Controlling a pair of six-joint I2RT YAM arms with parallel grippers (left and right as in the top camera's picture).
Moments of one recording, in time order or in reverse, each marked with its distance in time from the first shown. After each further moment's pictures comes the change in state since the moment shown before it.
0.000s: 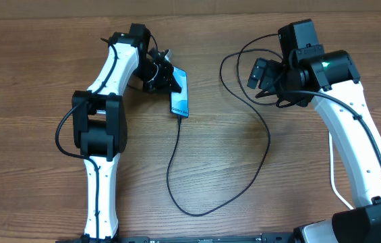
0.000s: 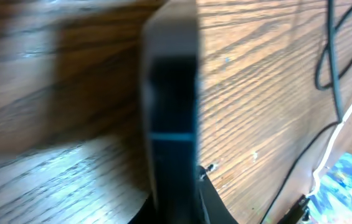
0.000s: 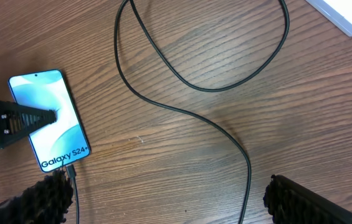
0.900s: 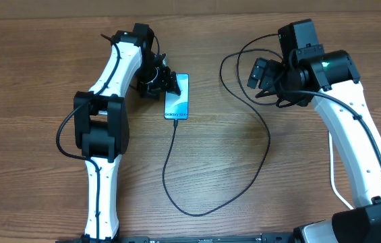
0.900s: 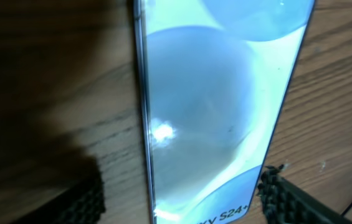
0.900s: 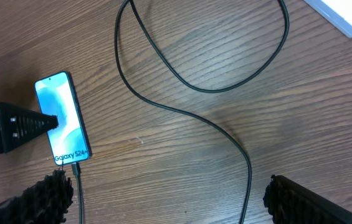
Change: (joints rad) left arm -0.013 -0.012 0.015 -0.069 -0.254 -0.023; right arm 0.000 0.000 -0.002 0.004 0.004 0.000
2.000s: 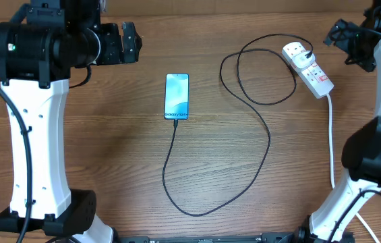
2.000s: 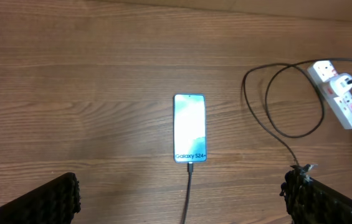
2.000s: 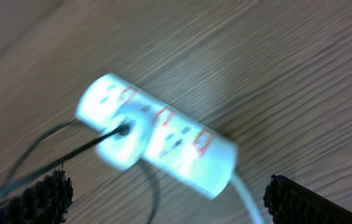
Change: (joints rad) left arm 0.048 -0.699 0.252 -0.269 -0.274 -0.057; right arm -0.512 0.498 0.460 0.079 -0.035 -0.232
